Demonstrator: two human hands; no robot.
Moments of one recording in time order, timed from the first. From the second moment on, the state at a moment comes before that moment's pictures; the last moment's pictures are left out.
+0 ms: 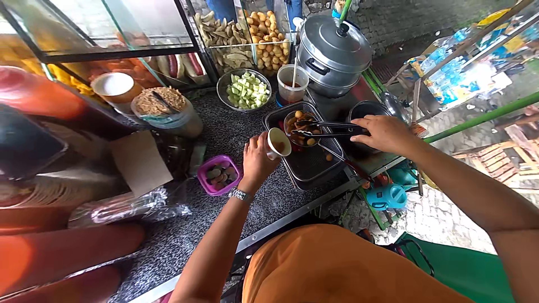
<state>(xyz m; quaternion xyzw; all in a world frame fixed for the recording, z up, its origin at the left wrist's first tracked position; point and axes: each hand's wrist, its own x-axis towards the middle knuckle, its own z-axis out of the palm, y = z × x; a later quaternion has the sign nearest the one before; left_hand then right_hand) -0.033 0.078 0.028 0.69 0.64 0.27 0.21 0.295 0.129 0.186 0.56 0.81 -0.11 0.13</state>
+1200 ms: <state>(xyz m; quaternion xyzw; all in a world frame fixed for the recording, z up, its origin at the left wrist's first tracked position) -0.041 0.077 0.014 0.66 0.66 0.27 0.22 0.256 0.138 0.164 0.56 0.80 -0.02 0.20</state>
